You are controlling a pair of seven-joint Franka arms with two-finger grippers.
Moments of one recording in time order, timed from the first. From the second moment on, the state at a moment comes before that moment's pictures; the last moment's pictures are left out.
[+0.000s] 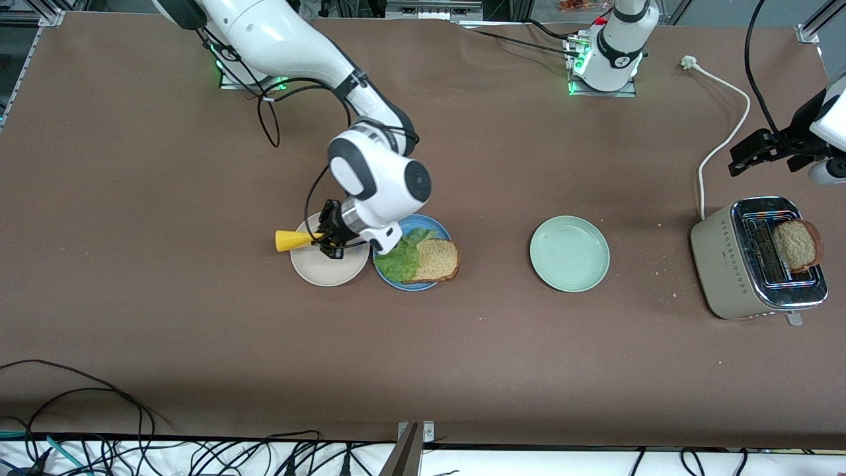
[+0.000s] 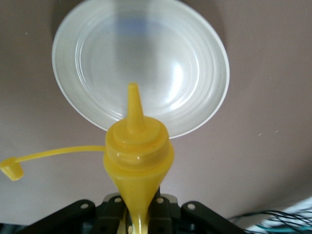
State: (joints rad) left arm -0.06 -0.03 0.08 -1.67 0.05 1.63 -0.07; right arm 0.61 0.80 0.10 -1.24 -0.62 1.56 -0.84
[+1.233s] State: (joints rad) left arm 0.20 0.29 0.10 -1.59 0.05 1.74 0.23; right arm 0.04 0.69 0.10 -1.22 0.30 1.62 -1.60
